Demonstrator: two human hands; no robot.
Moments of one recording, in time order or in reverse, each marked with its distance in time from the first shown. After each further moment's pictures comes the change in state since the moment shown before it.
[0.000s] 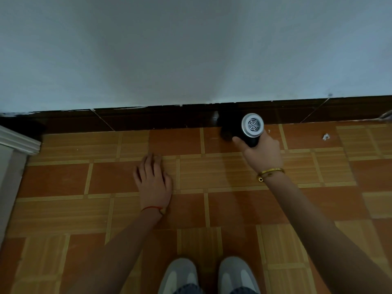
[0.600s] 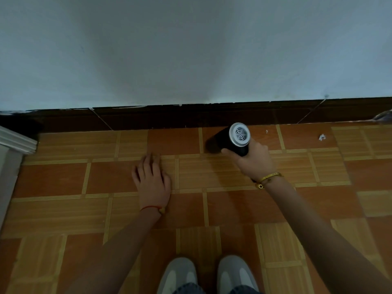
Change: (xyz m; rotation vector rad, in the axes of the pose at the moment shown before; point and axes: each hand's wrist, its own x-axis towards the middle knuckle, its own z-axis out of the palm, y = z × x) left_hand -0.001 0.002 -0.003 -0.036 0.000 -0.010; right_hand -0.019 -0.015 -0.004 -0.008 -0.236 -0.126
